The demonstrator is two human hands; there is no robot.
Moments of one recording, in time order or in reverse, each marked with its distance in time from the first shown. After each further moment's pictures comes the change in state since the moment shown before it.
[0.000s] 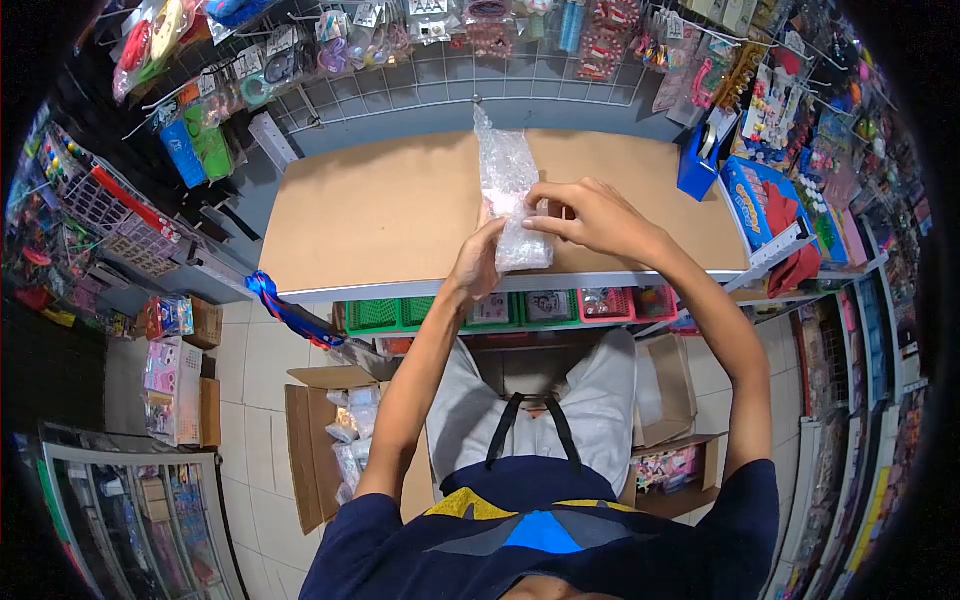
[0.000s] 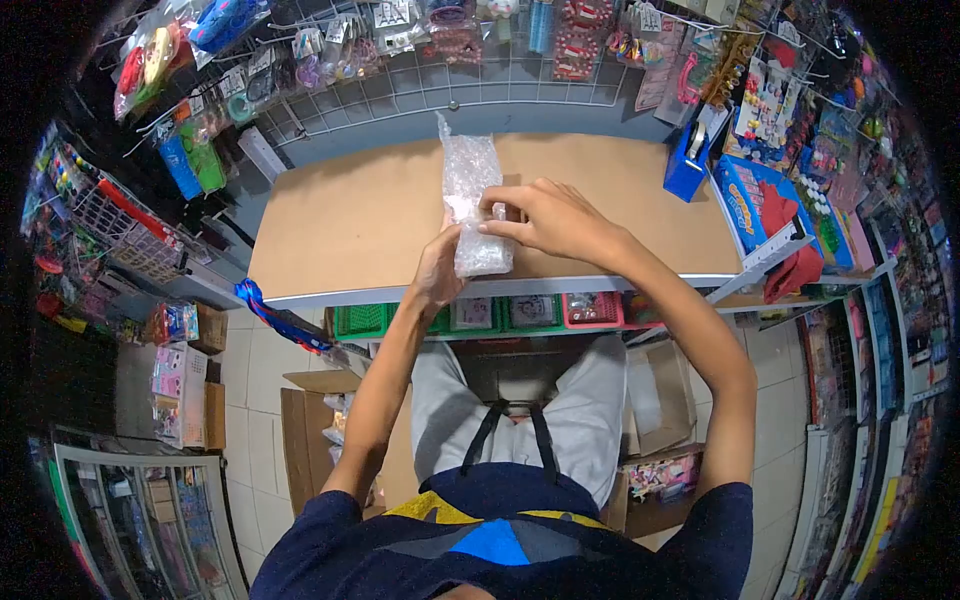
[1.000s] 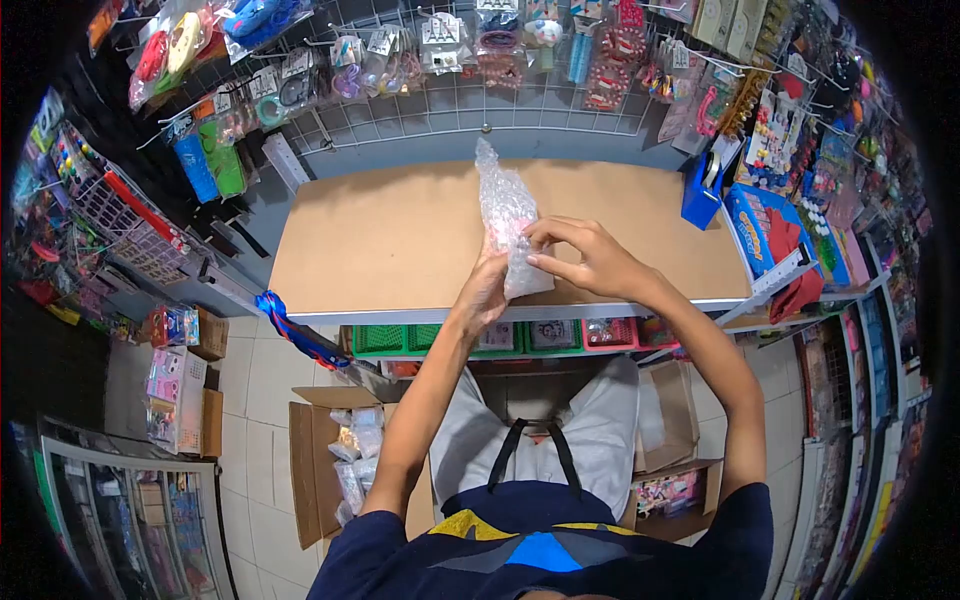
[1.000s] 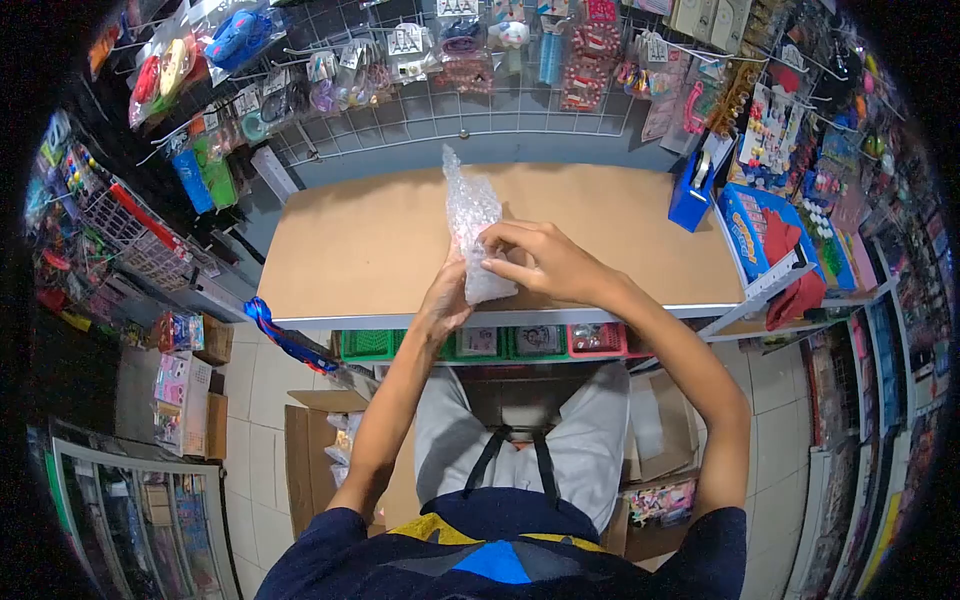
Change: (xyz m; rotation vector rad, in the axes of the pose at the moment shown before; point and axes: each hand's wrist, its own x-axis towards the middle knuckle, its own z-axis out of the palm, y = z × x) left_hand 0.005 0.004 0.009 -0.001 0.025 0.094; right_hand 0.001 0.006 0.016 0.340 0.134 -0.226
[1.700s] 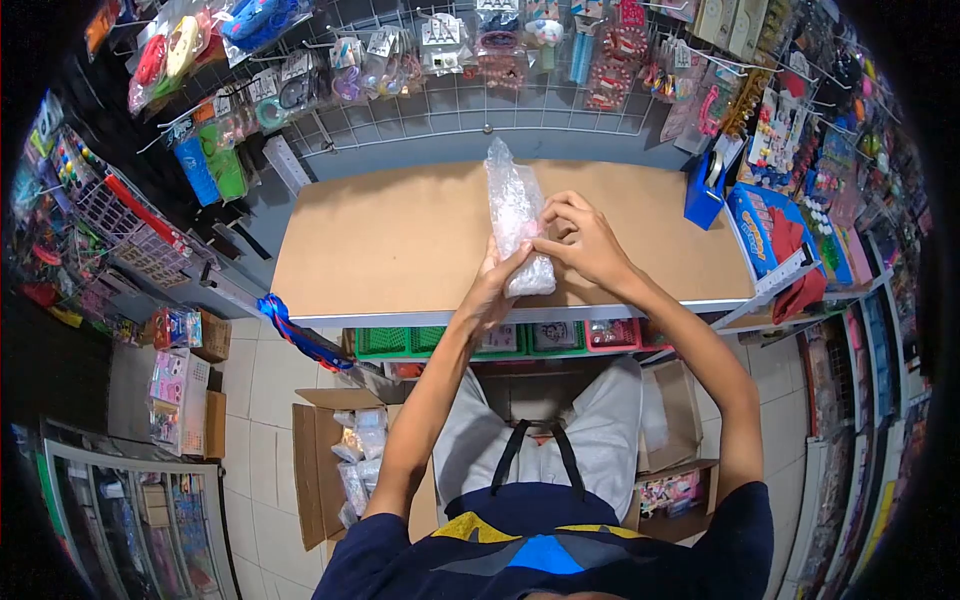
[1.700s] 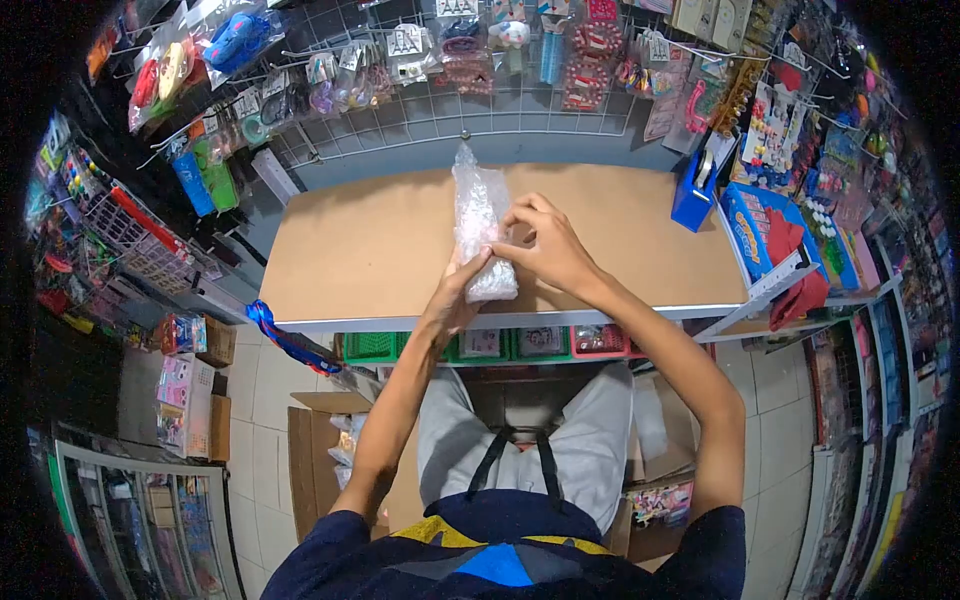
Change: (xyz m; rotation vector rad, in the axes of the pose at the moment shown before) left_hand -0.002 0.003 0.006 0.161 0.003 -0.008; right_hand -0.001 0.040 0.020 -0.009 0.291 0.237
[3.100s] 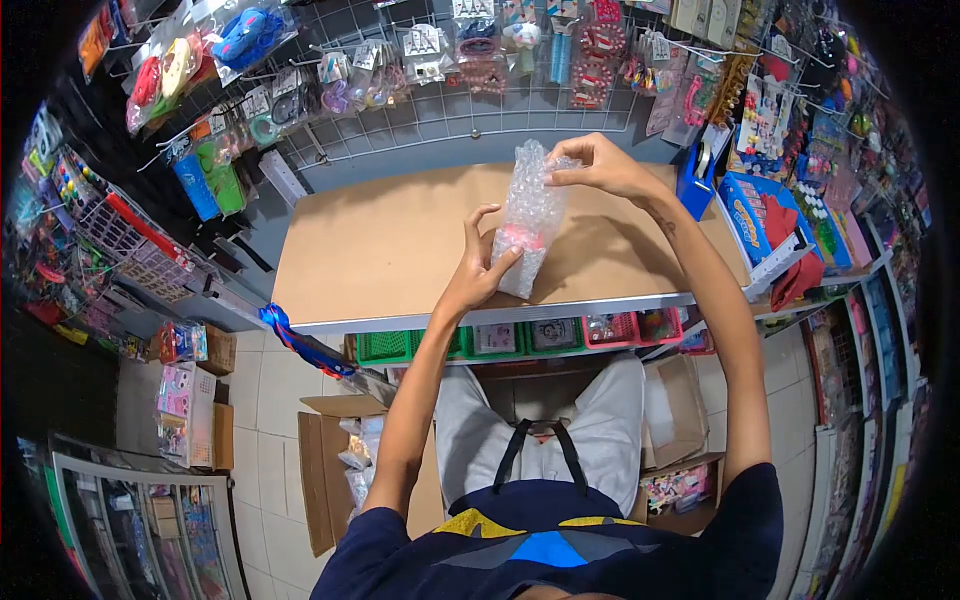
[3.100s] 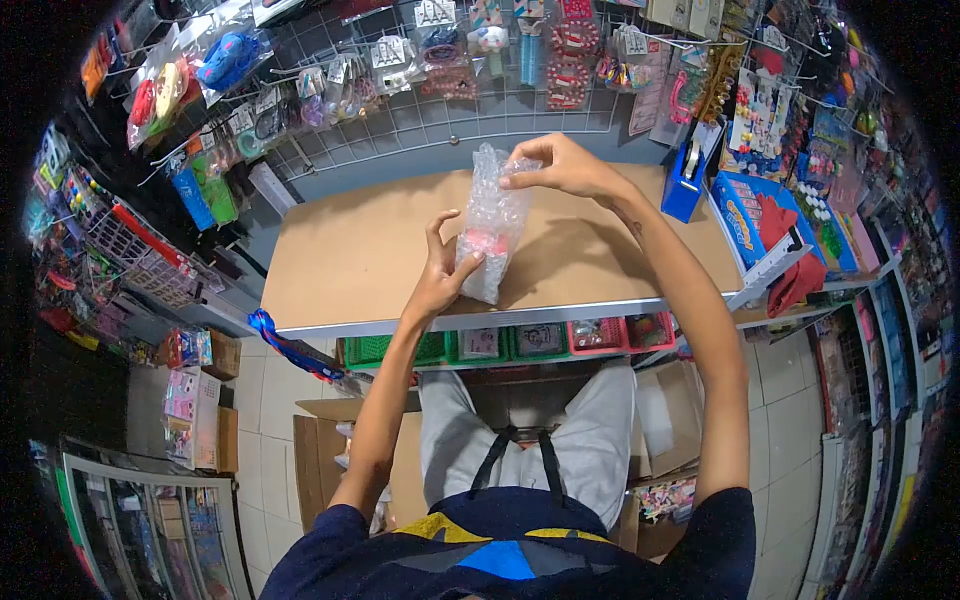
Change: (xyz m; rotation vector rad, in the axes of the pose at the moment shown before) left_hand 0.013 0.010 -0.020 0.574 -0.116 0.326; right_hand 0.074 0.007 -0.081 0.203 -0.382 0.107
